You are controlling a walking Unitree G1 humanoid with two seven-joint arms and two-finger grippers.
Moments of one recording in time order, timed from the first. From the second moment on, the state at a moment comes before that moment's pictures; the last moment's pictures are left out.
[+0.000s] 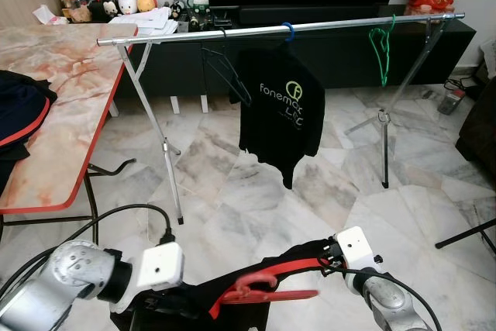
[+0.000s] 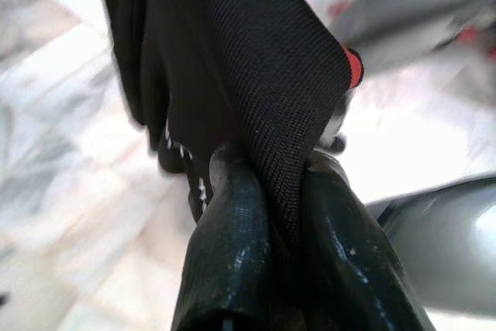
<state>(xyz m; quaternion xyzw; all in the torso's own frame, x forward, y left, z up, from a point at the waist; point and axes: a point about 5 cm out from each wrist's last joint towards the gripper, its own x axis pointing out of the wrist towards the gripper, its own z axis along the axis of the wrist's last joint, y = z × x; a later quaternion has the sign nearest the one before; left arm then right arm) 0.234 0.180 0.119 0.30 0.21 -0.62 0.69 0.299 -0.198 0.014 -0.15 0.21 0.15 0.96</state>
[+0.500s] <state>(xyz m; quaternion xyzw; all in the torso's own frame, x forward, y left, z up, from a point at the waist) 0.234 0.180 0.112 0.31 0.23 -0.62 0.68 0.295 -0.181 0.013 -0.11 0.23 0.29 0.92</state>
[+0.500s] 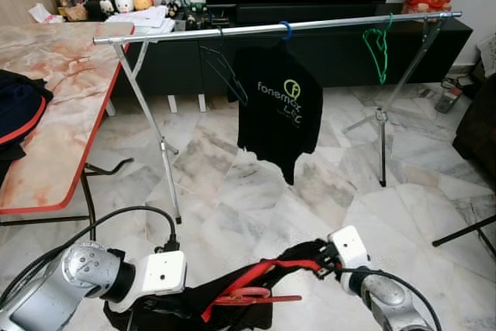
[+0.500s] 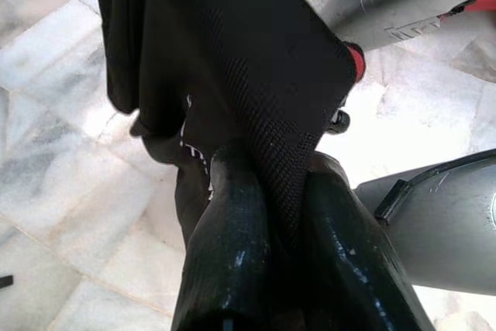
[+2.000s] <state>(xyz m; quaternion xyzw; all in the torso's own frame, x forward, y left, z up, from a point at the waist) 0.244 0.170 0.099 0.31 0.26 -0.61 0.68 0.268 -0.142 0.034 -0.18 0.23 0.70 0.65</state>
